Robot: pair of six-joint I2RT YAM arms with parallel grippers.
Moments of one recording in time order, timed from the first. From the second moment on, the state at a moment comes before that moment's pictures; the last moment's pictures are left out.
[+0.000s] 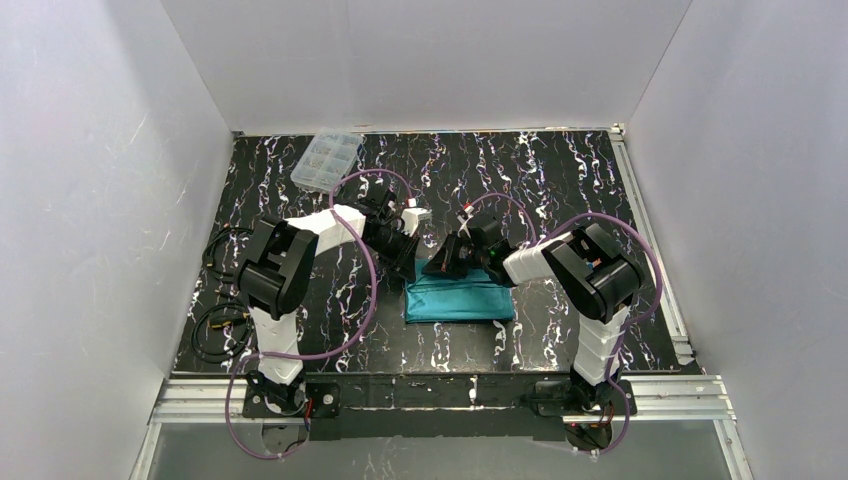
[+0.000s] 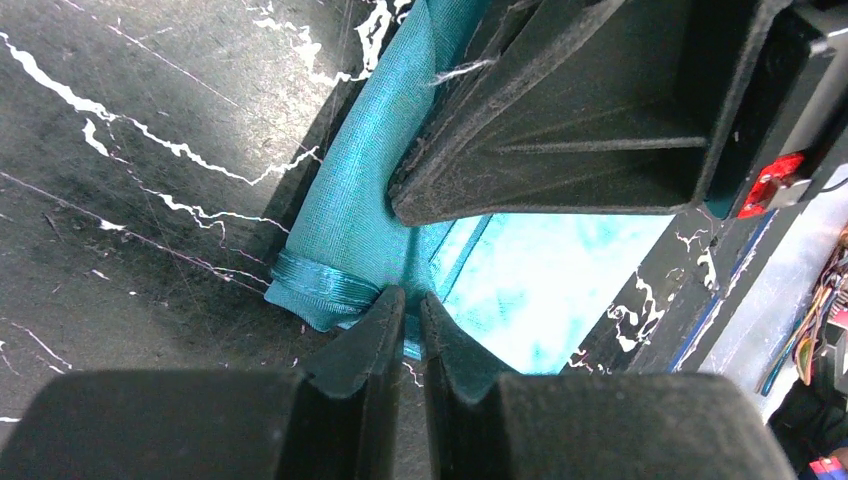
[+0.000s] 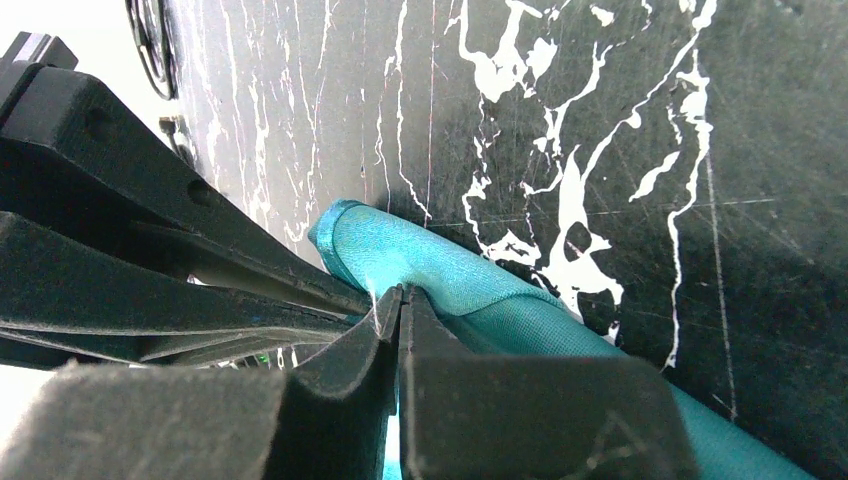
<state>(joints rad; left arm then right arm) -0.47 1.93 1.20 -0.56 0.65 0.15 0.64 1.90 0.79 0.48 -0.43 0.94</state>
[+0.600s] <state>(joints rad) -0.47 1.92 1.17 -0.56 0.65 0.15 0.59 1.91 0.79 0.48 -0.57 0.95</state>
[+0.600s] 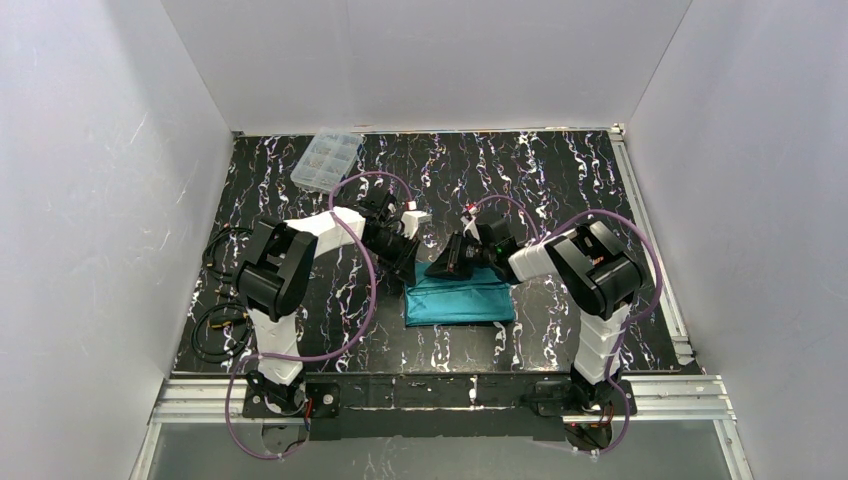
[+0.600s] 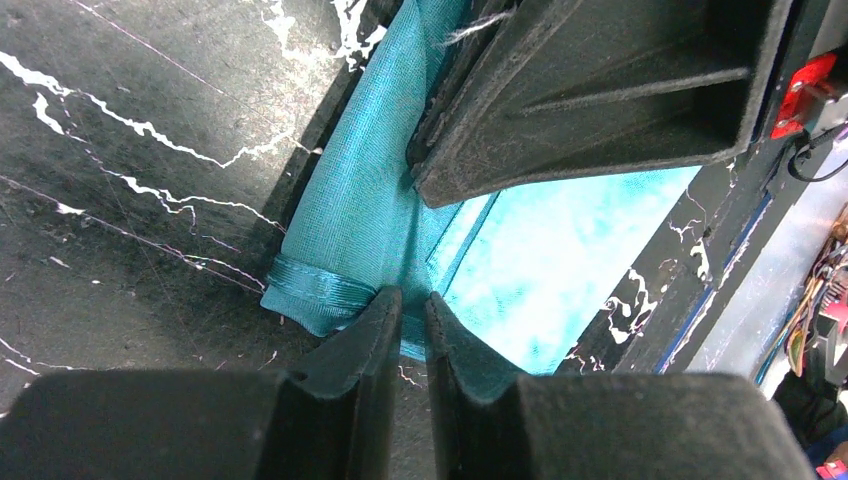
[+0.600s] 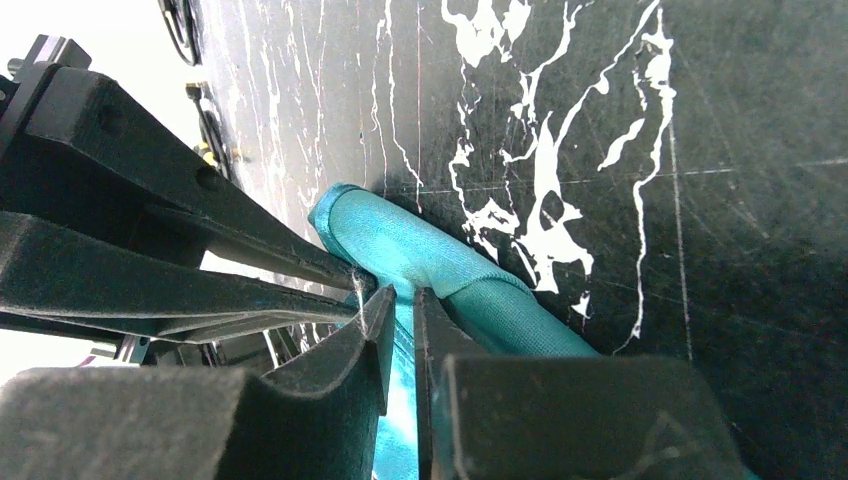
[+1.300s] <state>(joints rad) -0.49 1.73 1.45 -0.89 0.61 0.30 0.59 1.87 0.79 0.40 -0.57 0.91</state>
